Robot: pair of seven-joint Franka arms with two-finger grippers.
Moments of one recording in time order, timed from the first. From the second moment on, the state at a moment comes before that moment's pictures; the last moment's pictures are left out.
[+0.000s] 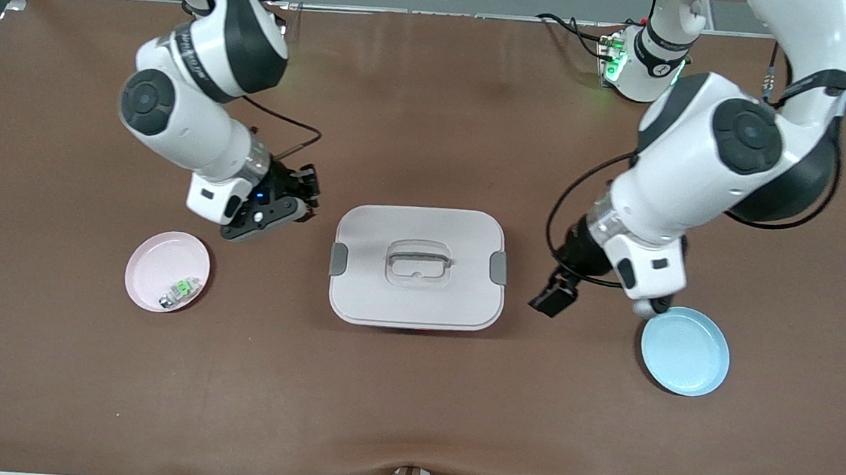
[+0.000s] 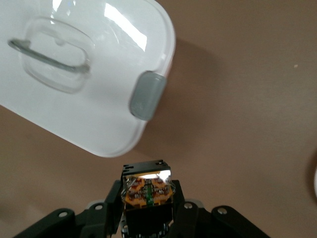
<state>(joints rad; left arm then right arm) -0.01 0.46 -0.52 -1.30 0.07 1.96 -1.52 0.41 0.19 -0.02 -1.80 0.25 1.96 -0.18</state>
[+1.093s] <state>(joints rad) 0.46 0.37 -0.51 -1.30 0.10 1.75 -0.50 0.01 0.19 -0.02 -2.02 0.09 2.25 -1.34</state>
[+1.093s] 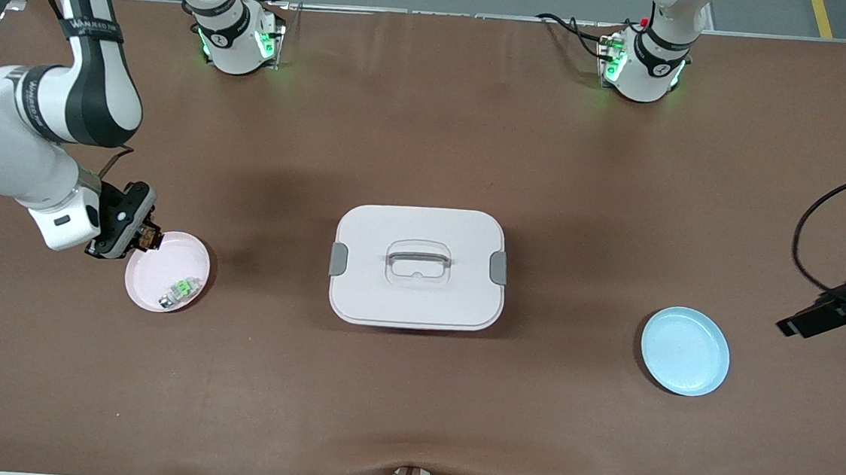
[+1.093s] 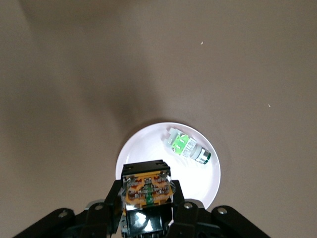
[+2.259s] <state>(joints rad) 0.29 0.09 -0.34 -1.39 0.10 1.51 -0.20 -0.07 0.35 -0.02 -2.31 0.09 2.86 -1.55</state>
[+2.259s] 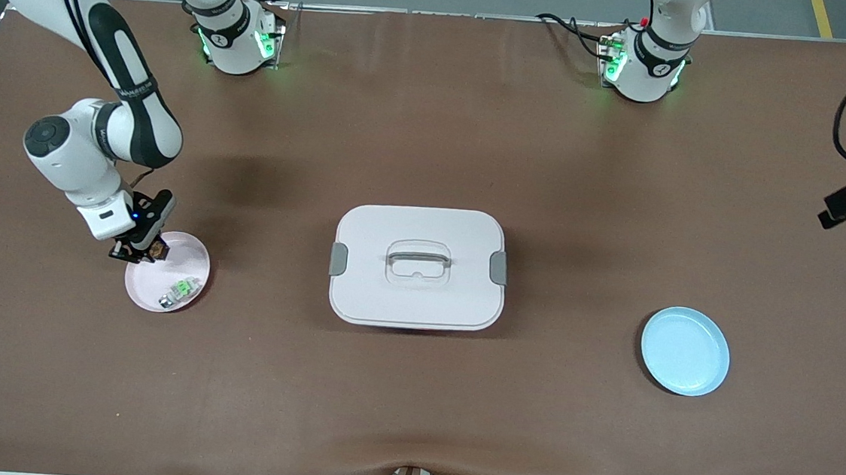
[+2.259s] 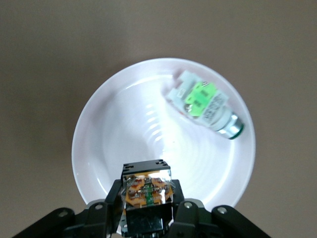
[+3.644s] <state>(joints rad) 0.09 -0.04 -0.17 -1.56 0.02 1.51 -0.15 -0.08 0.43 0.02 -2.28 0.13 2.86 -1.55</state>
